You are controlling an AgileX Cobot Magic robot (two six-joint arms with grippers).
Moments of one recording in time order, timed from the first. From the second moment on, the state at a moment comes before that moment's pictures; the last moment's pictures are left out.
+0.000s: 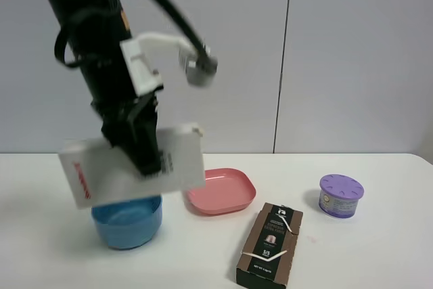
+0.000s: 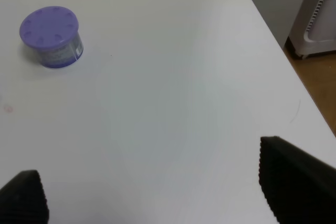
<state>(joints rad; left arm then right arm) -0.61 1.72 -1.45 -0.15 1.07 0.76 -0.04 0.00 -0.49 -0.05 1.07 0.01</state>
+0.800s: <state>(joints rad) -0.56 2.19 -2.45 -0.07 1.10 1.03 -0.04 0.00 -0.49 -0.05 1.07 0.01</state>
